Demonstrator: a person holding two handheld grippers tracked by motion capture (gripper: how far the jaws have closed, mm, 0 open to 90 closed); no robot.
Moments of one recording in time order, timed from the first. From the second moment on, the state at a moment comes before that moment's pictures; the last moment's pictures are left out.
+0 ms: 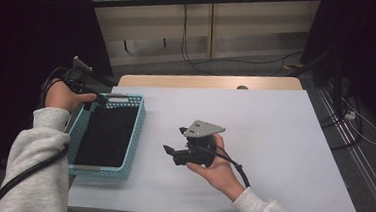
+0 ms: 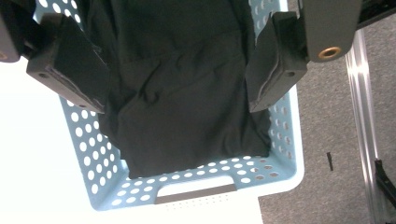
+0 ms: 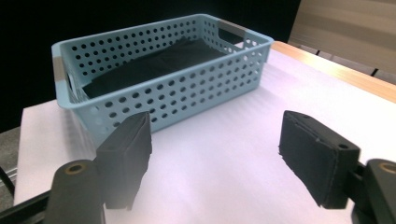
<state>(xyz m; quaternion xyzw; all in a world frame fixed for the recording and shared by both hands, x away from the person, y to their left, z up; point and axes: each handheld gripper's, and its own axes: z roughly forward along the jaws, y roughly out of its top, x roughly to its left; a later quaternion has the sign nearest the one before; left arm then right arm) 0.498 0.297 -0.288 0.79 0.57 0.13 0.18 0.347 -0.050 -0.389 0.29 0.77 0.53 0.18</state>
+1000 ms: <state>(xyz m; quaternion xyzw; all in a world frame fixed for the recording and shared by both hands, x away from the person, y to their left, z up) 0.490 0.259 -0.309 0.81 0.53 0.12 0.21 0.337 -0.102 -0.412 0.31 0.78 0.52 0.17</state>
